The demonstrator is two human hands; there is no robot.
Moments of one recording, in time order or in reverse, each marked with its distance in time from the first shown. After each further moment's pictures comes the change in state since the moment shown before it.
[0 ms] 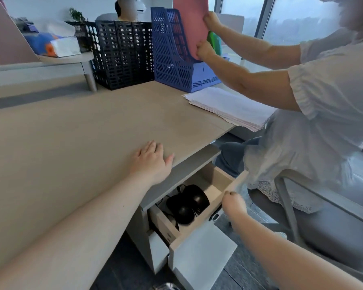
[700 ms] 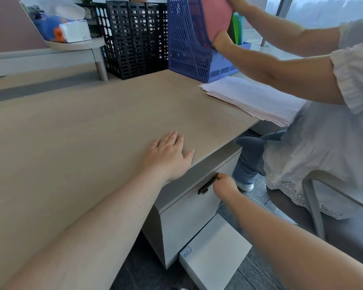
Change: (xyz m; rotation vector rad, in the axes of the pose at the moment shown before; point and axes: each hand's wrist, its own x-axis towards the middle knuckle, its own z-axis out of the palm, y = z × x) left_hand 0.015 -0.006 -0.001 -0.008 -0.013 0.083; right_hand 0.034 -0.049 0.060 -0.302 -0.189 -0.331
